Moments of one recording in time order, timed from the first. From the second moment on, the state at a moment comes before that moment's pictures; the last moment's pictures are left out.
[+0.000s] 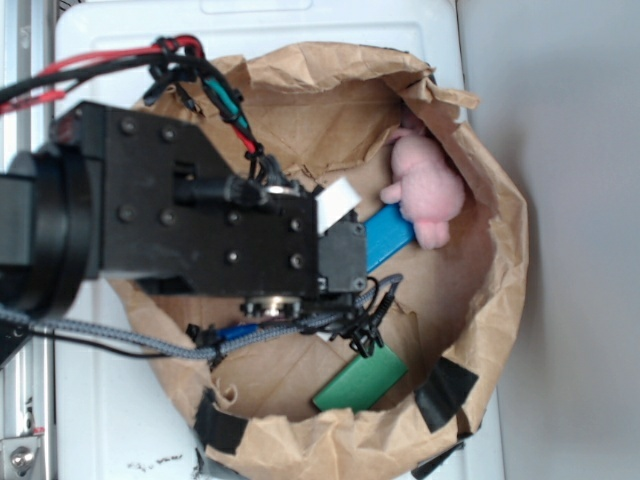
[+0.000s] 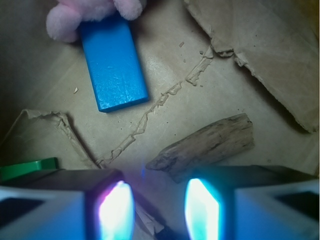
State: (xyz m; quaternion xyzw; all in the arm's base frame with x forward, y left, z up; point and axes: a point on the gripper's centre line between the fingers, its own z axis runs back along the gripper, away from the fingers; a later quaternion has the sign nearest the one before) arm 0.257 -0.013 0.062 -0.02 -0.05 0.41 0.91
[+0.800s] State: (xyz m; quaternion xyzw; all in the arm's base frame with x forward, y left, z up) arm 0.279 -0.005 0.077 -0.06 -0.04 0.18 0.98
